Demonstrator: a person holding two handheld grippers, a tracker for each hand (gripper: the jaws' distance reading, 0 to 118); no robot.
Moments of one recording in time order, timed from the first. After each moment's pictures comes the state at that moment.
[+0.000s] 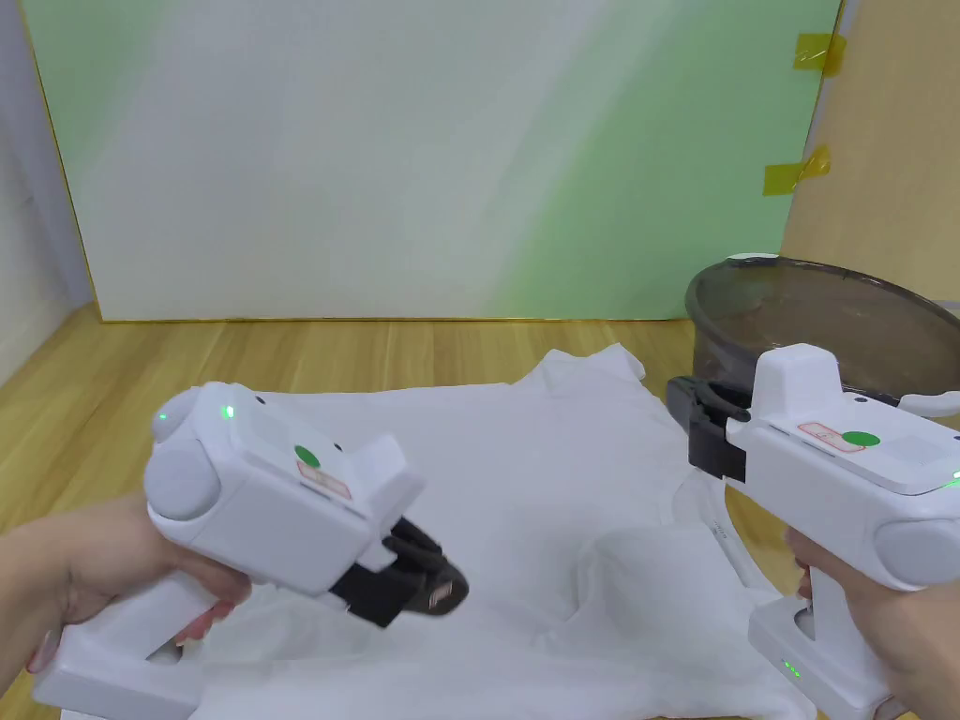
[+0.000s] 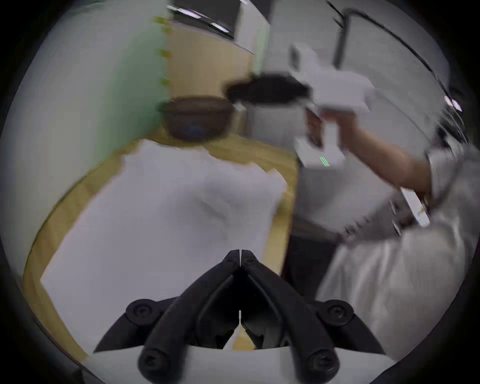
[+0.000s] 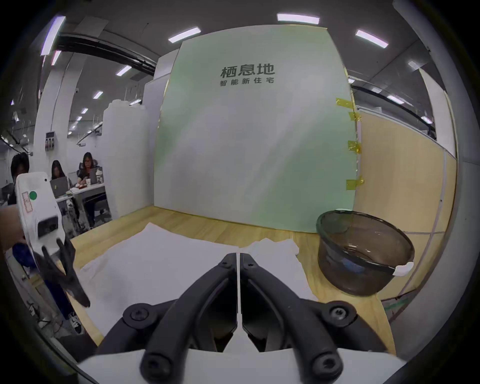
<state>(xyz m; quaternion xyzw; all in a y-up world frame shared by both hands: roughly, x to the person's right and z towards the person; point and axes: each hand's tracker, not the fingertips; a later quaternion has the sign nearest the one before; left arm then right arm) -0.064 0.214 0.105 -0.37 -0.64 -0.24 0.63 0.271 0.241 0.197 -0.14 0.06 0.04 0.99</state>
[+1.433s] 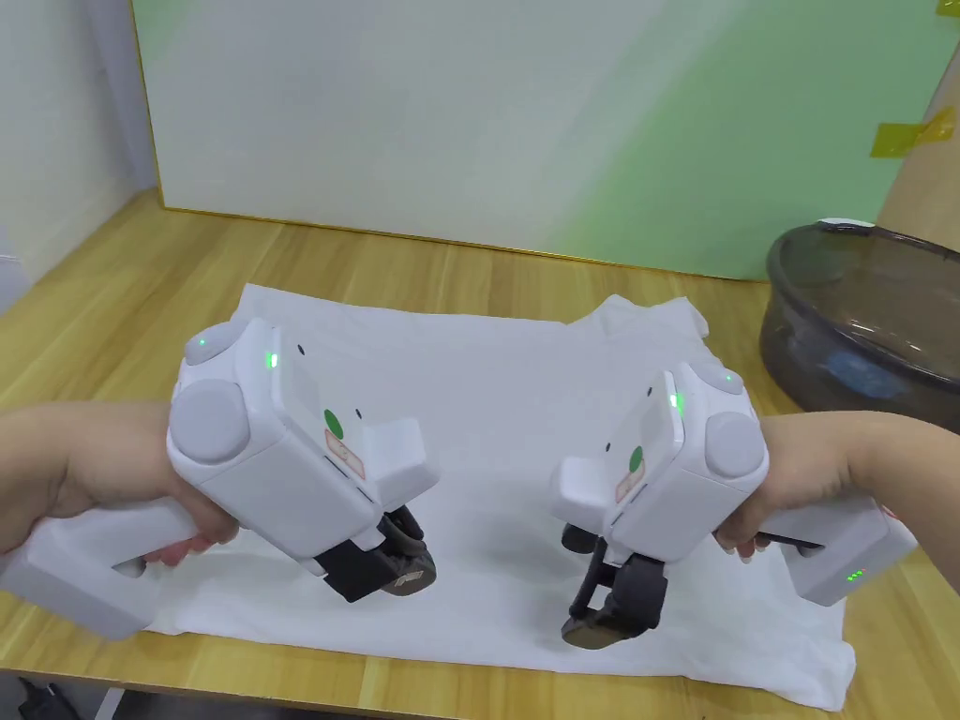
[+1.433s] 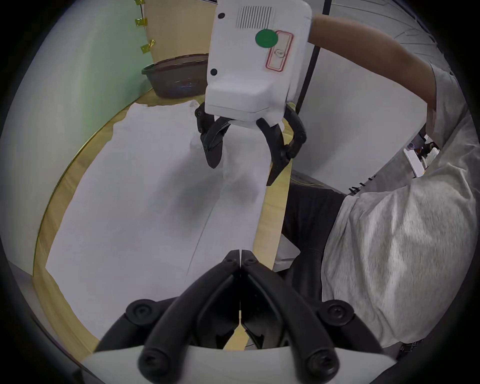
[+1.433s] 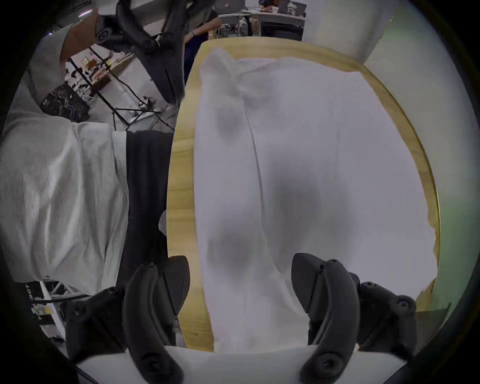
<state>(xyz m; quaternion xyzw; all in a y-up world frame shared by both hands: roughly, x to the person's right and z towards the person) -0.090 0.196 0.118 -0.40 -0.58 -0.29 0.65 0.163 0.161 0.099 -0.50 0.49 0.36 0.62</state>
